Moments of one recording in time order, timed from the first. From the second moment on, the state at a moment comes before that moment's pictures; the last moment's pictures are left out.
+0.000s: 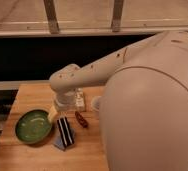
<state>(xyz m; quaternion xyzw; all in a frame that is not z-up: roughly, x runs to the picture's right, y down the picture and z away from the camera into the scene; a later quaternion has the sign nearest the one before) -0.142 0.129 0.715 -0.34 0.08 0.48 0.81</state>
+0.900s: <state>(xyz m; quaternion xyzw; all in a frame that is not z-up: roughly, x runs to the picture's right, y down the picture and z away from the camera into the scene) -0.166 0.173 0.763 -0.34 0.16 0.43 0.82</state>
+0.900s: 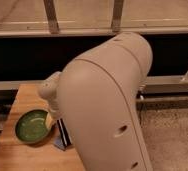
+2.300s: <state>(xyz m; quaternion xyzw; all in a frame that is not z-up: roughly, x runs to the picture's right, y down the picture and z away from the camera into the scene) -0.164 0.220 0.803 -0.39 0.17 0.45 0.78</state>
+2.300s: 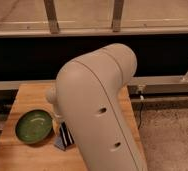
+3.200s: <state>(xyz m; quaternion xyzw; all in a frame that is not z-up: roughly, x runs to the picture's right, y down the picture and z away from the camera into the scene) -0.149 0.166 0.765 -0.37 0.09 0.48 0.79</state>
